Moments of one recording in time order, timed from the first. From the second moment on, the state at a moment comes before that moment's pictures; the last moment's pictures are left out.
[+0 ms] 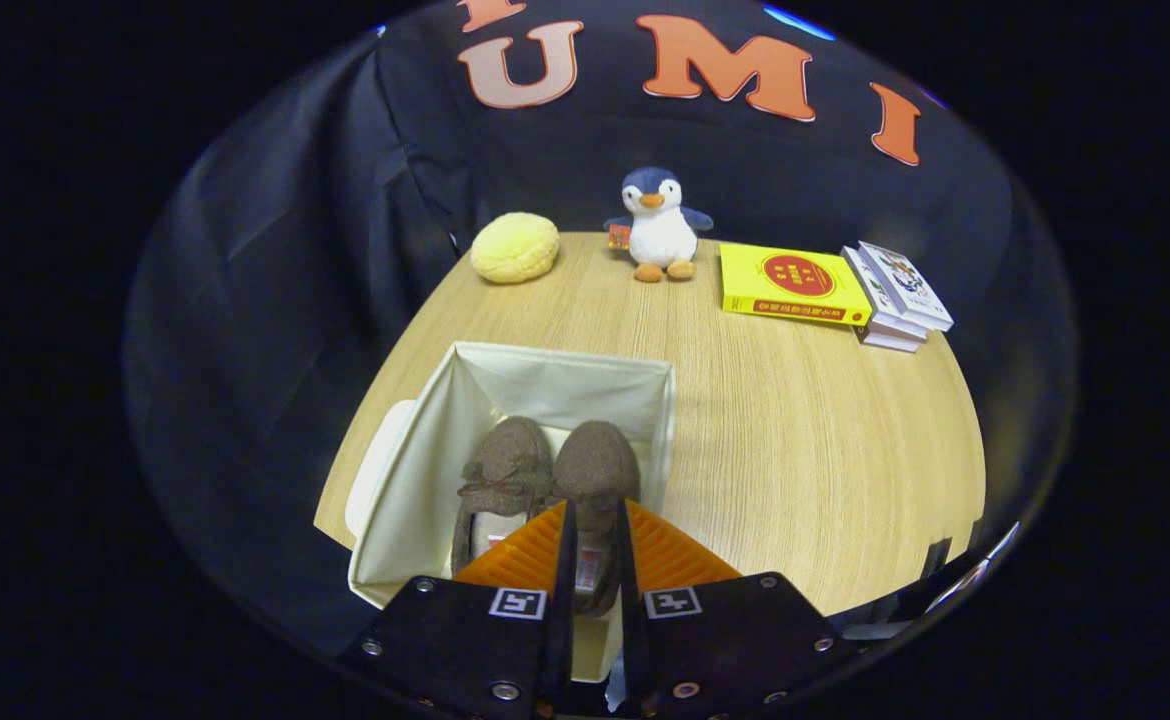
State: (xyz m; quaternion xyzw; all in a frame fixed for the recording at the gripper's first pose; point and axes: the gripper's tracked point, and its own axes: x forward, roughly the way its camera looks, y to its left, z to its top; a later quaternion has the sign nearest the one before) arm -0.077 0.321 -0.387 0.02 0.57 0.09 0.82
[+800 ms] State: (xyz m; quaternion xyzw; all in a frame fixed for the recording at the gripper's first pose) arm 0.022 0.095 -0.160 0.00 0.24 0.05 0.97
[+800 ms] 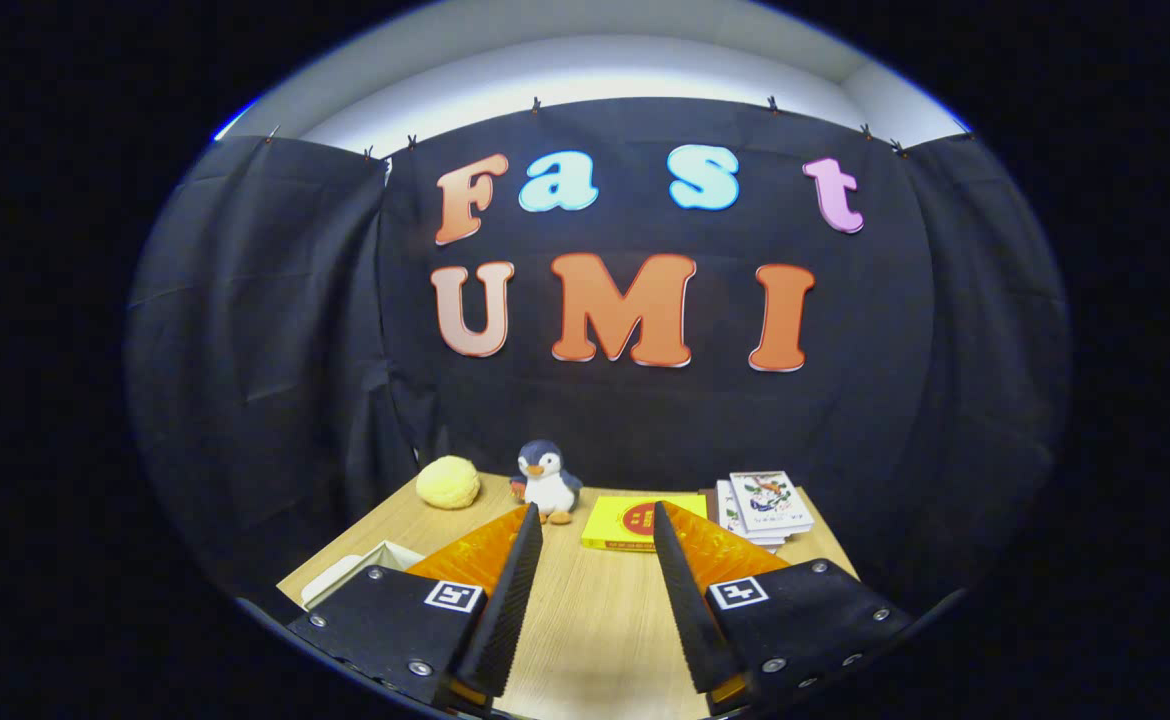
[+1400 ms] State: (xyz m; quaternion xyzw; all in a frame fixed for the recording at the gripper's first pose) arm 0.025 0.010 -0.073 -0.01 0.08 0.00 1.00
